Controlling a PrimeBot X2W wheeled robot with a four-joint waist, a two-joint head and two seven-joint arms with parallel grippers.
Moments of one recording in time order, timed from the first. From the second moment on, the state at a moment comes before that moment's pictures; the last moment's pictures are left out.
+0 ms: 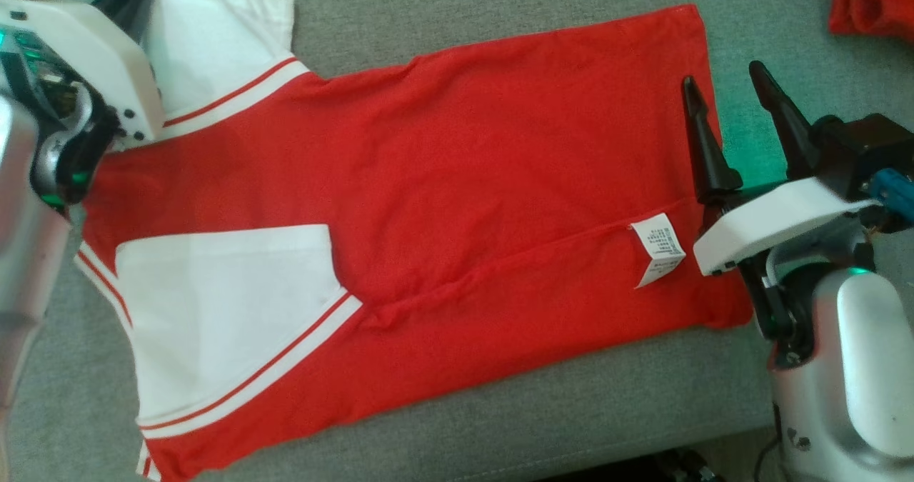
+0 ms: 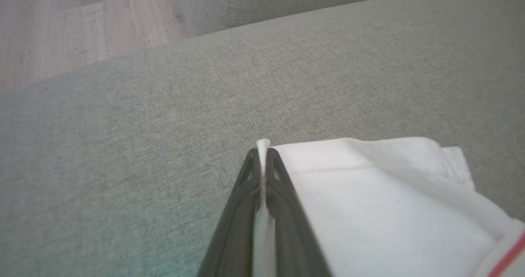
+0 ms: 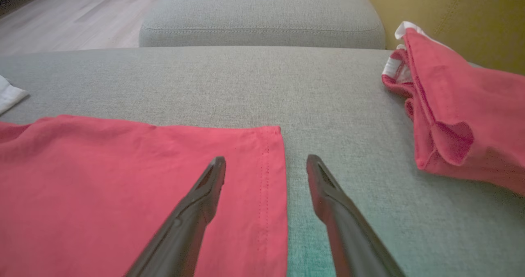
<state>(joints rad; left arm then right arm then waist) -0.92 0.53 -0.52 0.45 -0.67 -0.08 0.46 -0.31 -0.05 0.05 -0.09 0.09 0.12 0.26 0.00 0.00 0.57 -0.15</state>
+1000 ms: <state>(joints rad) -0.77 0.47 -0.55 0.23 -0.63 -0.04 0.17 -0.62 -0.18 0.02 0.35 0.09 0.12 0.56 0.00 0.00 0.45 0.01</state>
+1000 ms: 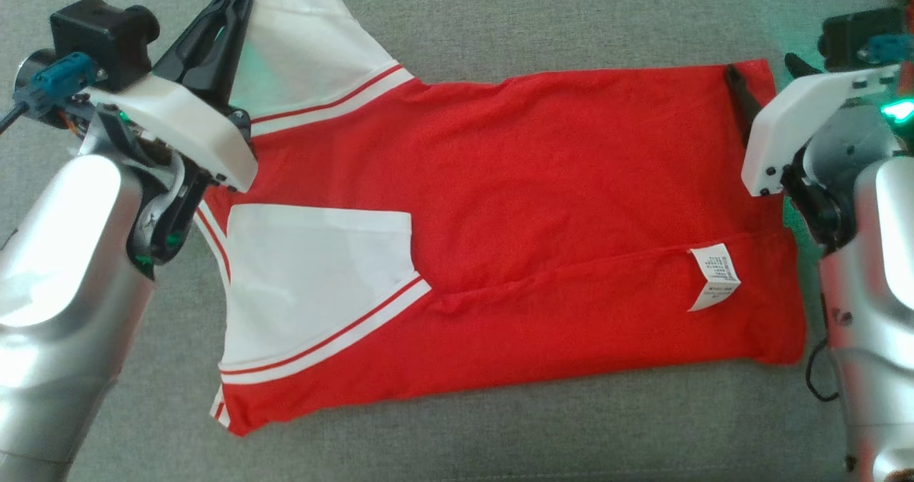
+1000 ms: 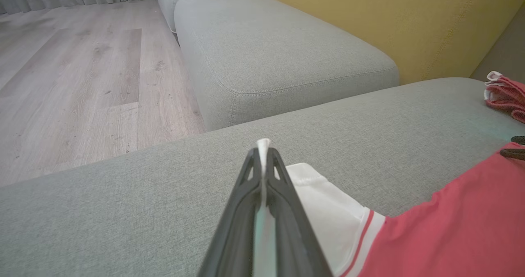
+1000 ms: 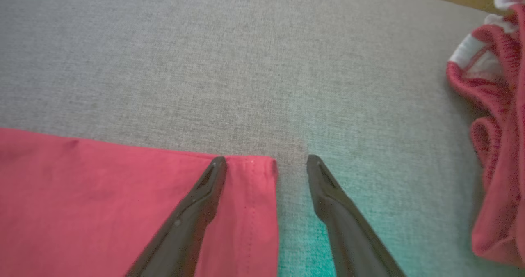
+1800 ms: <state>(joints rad) -0.64 0.50 -0.55 0.11 -0.66 -0.03 0.11 -0.60 -0.20 0.08 0.37 0.18 0.12 0.34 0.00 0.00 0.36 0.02</state>
